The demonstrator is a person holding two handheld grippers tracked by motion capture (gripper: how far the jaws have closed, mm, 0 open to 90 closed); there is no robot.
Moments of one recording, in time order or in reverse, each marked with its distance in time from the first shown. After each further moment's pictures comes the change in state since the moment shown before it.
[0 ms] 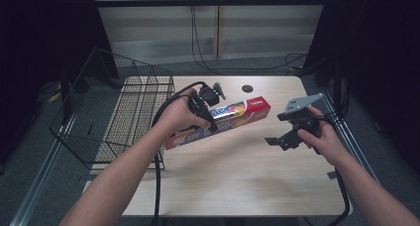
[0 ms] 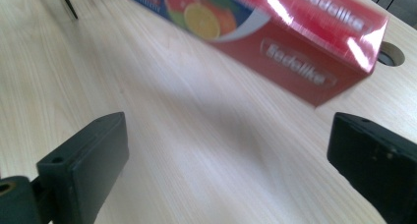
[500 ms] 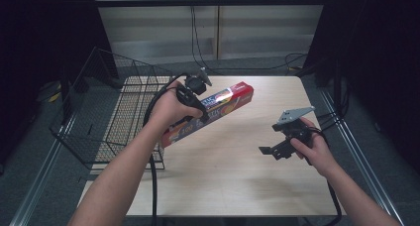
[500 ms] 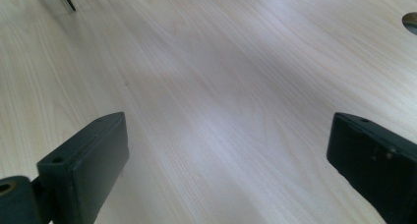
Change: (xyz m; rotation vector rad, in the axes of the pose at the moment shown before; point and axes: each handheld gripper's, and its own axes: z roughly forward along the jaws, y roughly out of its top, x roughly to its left) left arm 0.024 -0.011 -0.023 -0.024 0.042 -0.217; right arm 0.014 -0.021 0.026 0.004 0.000 0.063
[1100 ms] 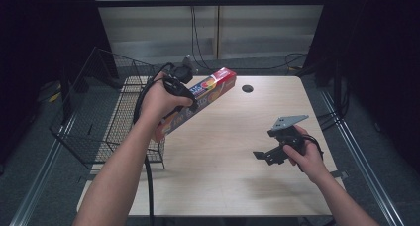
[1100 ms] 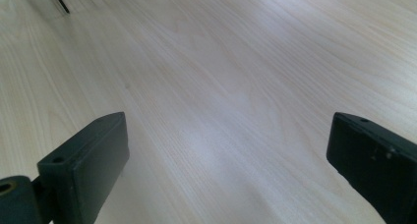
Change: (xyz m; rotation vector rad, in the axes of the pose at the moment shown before) left arm 0.025 -0.006 -0.028 -0.040 0.075 -0.159; right arm 0.013 -0.011 0.019 -0.021 -0.017 0.042
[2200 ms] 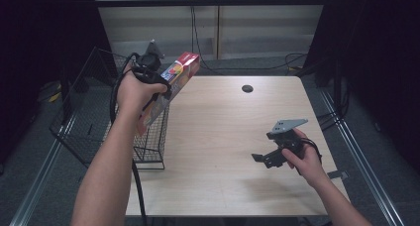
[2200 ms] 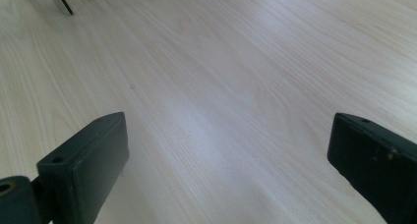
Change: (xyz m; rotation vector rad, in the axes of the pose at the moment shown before) left arm 0.051 -0.023 -0.040 -0.058 0.118 -0.278; right arm 0.007 -0.006 0.002 -0.020 0.004 0.003
